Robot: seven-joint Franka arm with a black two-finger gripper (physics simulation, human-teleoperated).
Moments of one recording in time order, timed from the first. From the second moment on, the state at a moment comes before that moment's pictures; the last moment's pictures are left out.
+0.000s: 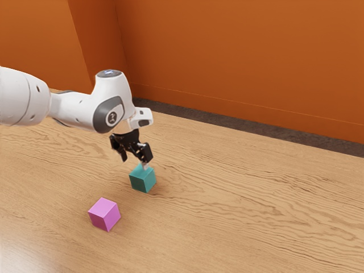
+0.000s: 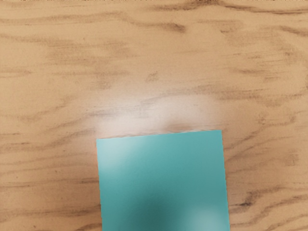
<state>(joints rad) -0.02 0.30 0.04 -1.95 -0.02 2.29 0.11</state>
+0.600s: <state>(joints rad) -0.01 0.30 0.00 -1.98 -0.04 2.27 0.12</state>
